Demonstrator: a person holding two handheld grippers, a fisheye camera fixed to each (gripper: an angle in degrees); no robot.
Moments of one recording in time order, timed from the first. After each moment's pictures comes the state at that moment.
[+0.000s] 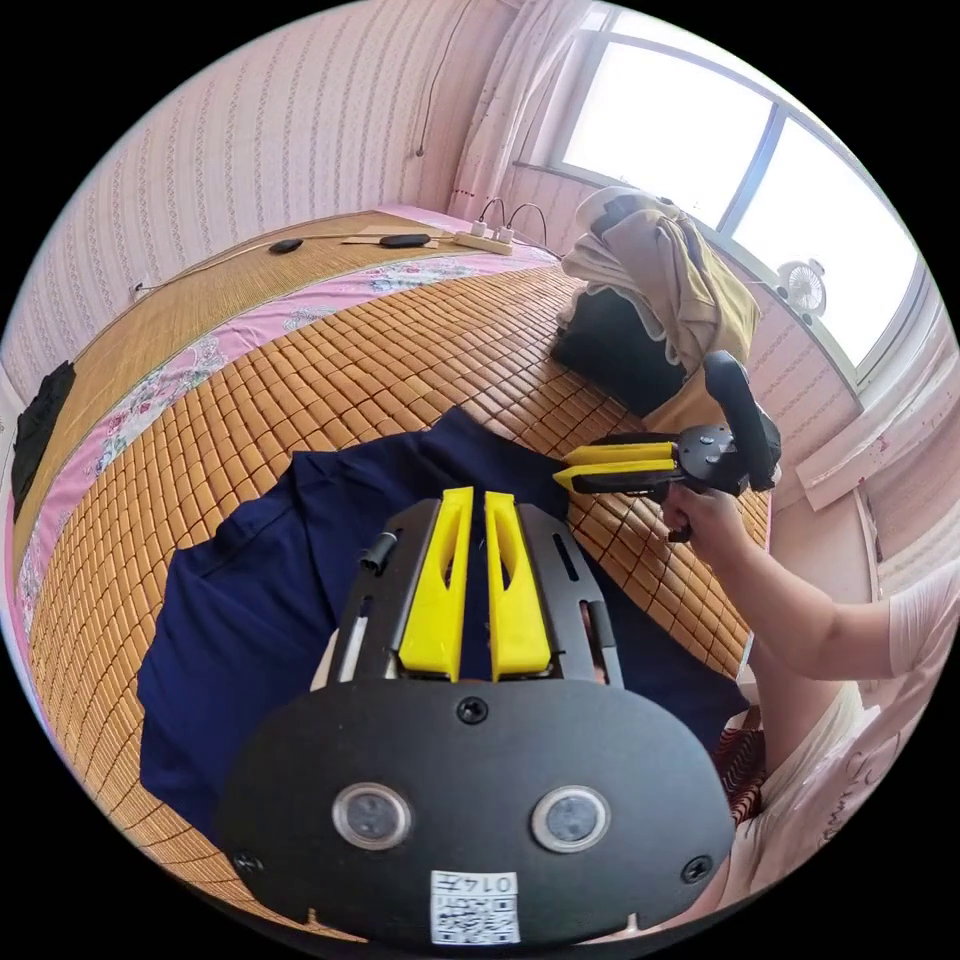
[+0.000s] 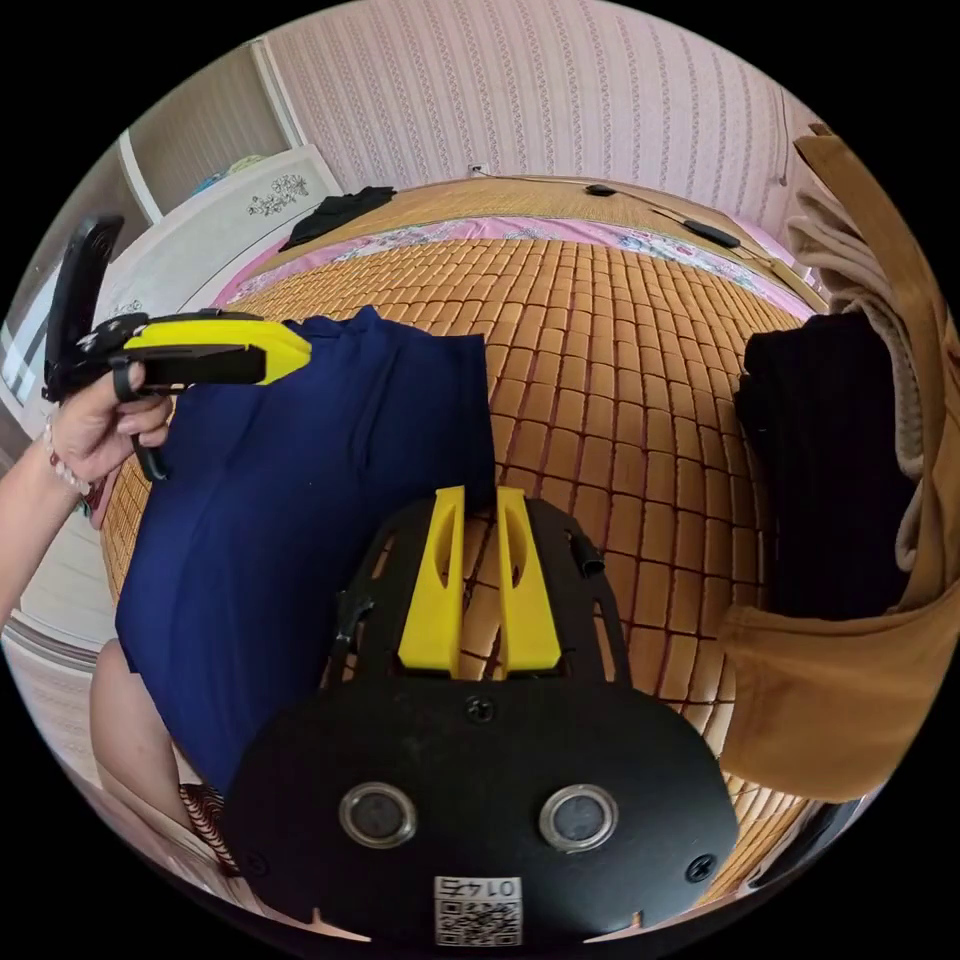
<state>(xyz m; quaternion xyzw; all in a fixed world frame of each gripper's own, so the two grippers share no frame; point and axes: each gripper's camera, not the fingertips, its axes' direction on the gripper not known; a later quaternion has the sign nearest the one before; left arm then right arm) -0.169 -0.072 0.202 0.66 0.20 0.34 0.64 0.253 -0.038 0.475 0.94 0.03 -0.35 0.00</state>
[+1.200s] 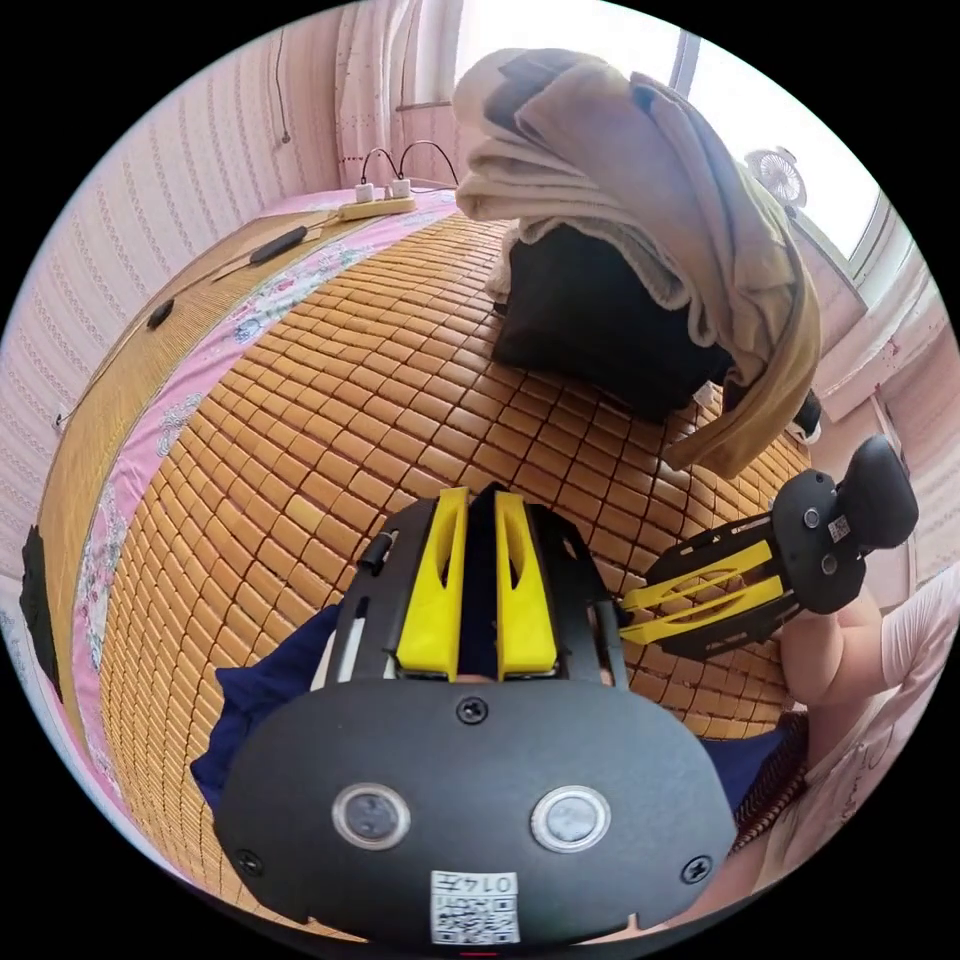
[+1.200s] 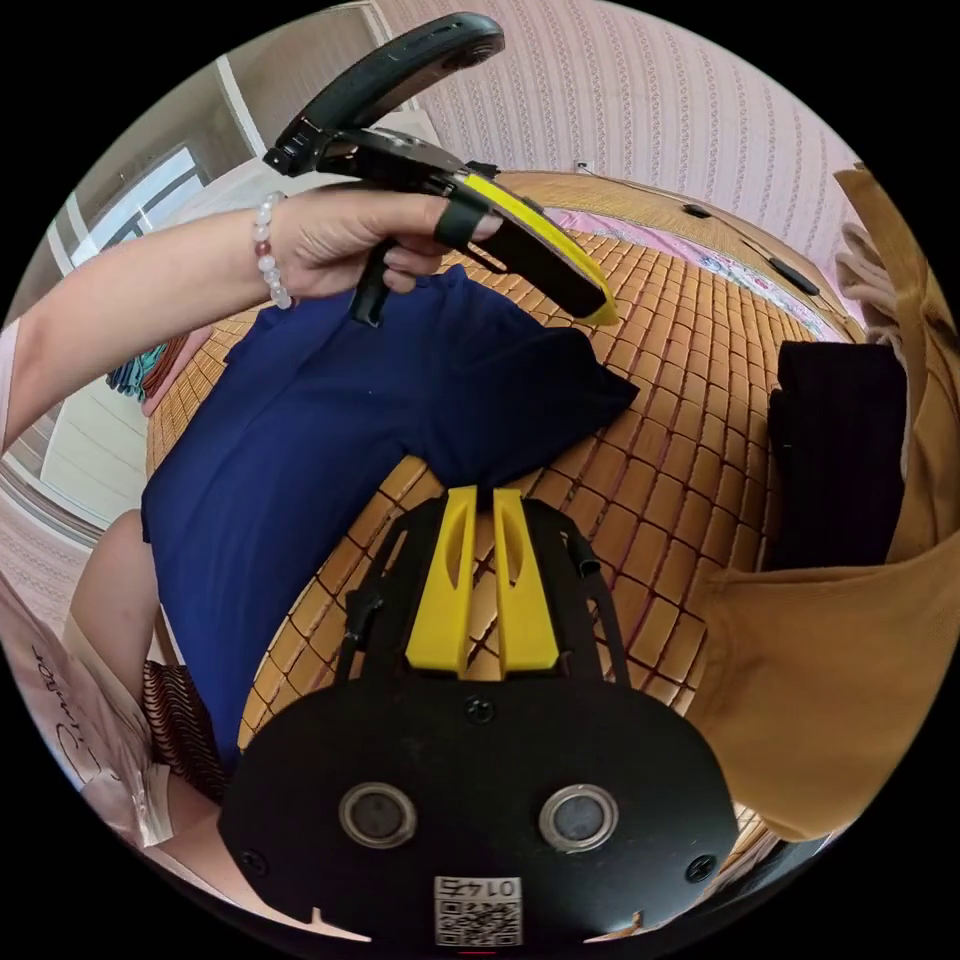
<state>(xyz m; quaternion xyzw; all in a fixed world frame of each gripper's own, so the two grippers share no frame) 0.002 -0.101 0.105 0.65 0.08 0.42 0.63 0.340 -0.081 0.516 0.90 0.16 -0.41 -0.01</state>
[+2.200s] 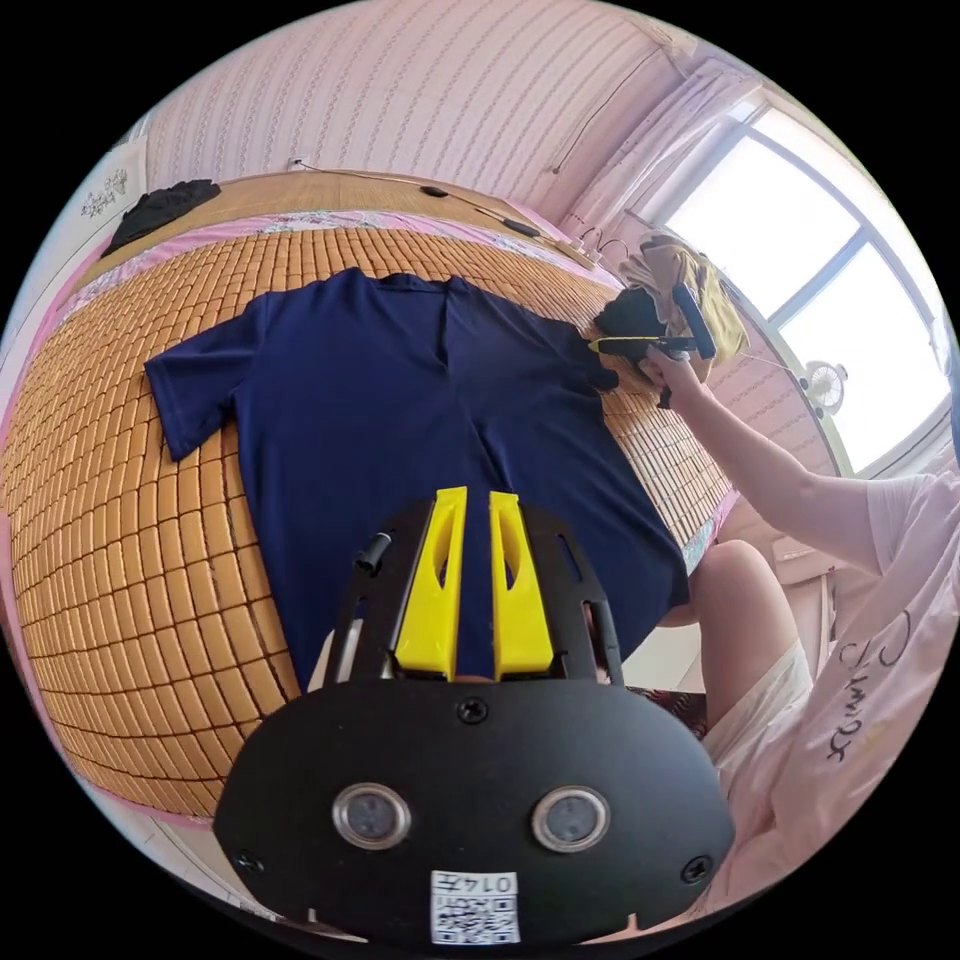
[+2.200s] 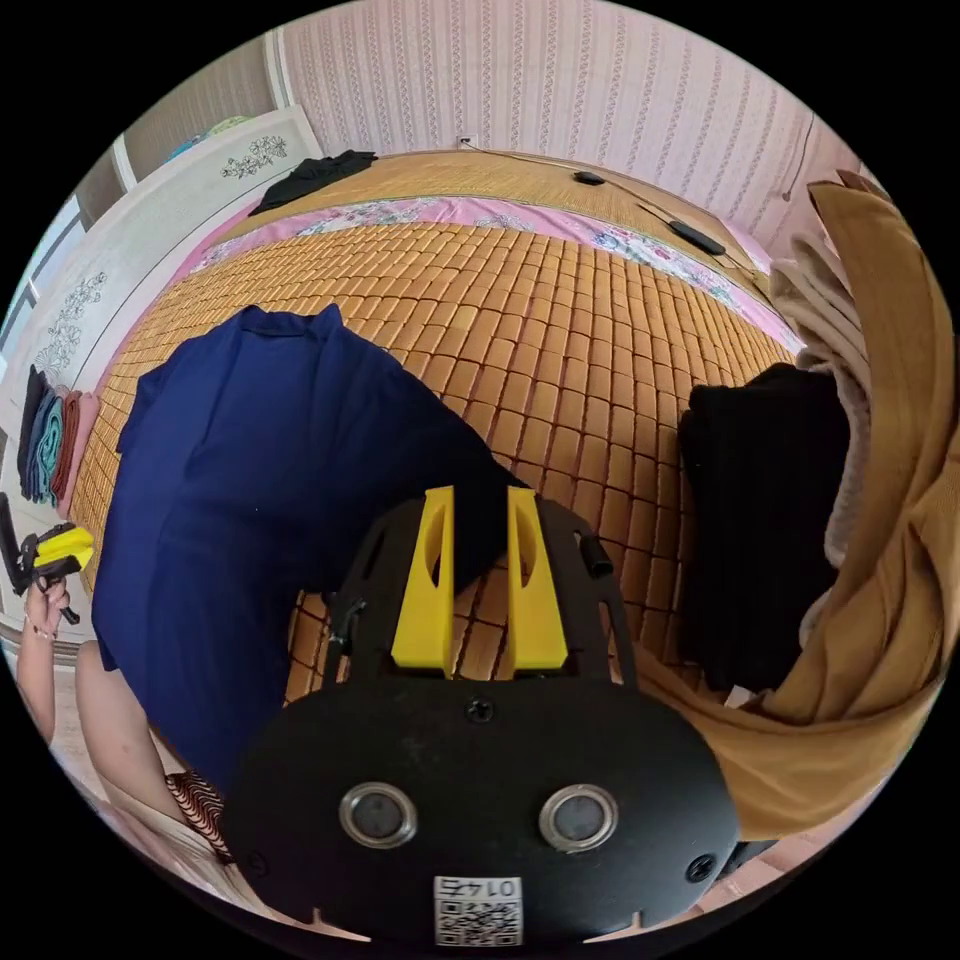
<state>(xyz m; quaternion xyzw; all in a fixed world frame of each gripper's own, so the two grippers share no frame) -0.320 0.001 0.433 0.63 0.33 0.21 0.67 0.257 0.004 0.504 0.96 0.07 -0.28 0.04</state>
